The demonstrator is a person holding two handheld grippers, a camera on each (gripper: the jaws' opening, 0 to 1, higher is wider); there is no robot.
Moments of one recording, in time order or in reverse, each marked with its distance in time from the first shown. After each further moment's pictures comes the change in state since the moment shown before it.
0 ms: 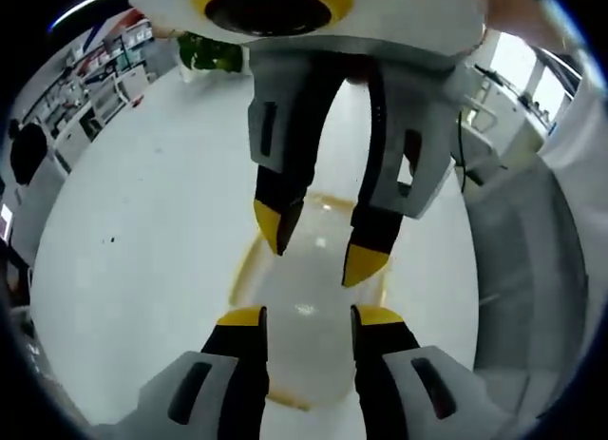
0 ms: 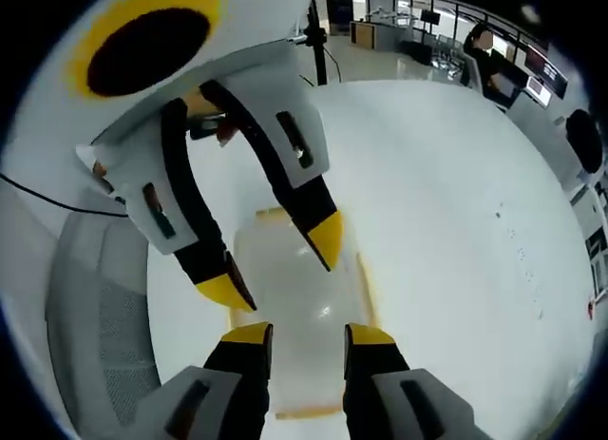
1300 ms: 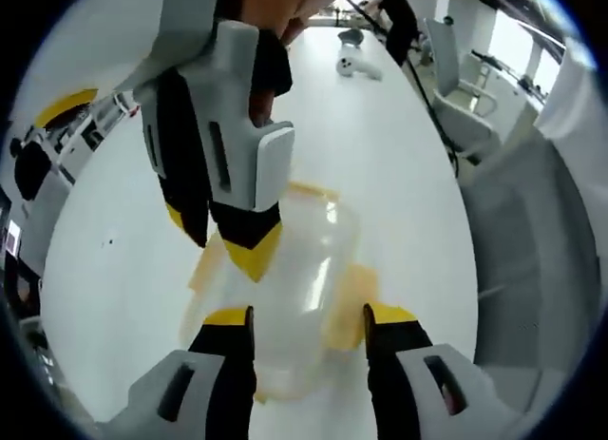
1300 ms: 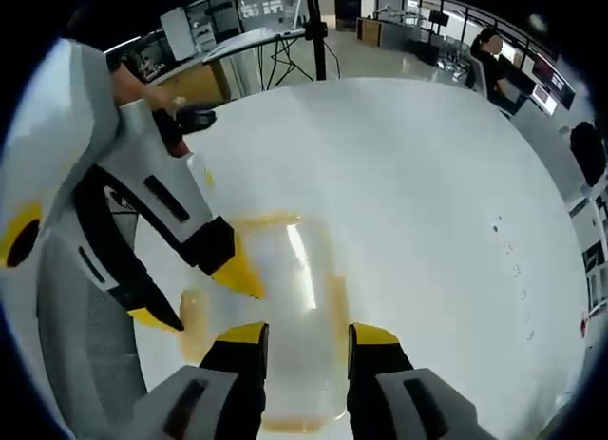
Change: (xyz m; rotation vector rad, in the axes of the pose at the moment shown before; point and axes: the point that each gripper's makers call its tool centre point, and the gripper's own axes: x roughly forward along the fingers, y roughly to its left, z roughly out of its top) left arm 0.006 -0.033 -0.013 0.063 0.013 0.050; right arm 0.011 -0.025 0.010 -0.042 0.041 -0.011
